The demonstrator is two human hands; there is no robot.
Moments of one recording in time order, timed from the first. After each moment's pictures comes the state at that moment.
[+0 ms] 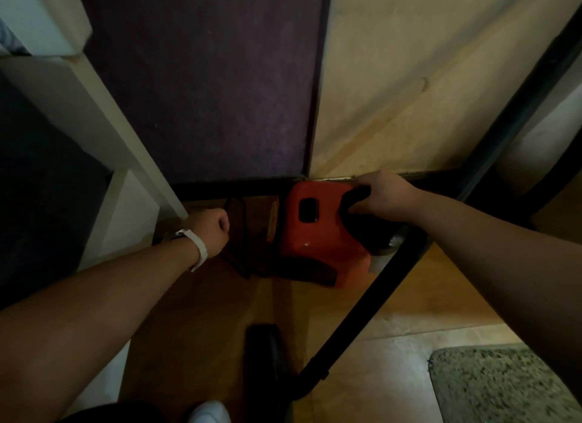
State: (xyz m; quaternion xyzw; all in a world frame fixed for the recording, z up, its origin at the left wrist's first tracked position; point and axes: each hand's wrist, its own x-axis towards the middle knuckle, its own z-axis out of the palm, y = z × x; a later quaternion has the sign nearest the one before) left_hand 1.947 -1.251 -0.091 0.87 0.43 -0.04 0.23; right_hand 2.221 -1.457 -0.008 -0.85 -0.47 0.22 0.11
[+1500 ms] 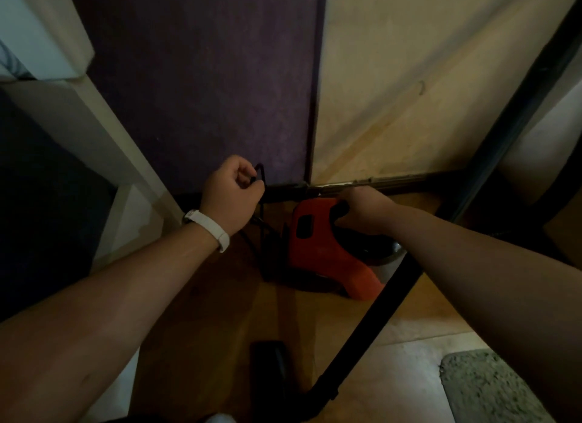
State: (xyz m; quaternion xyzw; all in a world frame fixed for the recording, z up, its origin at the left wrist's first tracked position) left_hand 2.000 -1.284 -0.005 0.80 0.35 0.30 0.38; right_hand 2.202 -1.435 -0.029 -0.84 -0.50 0.22 0.04
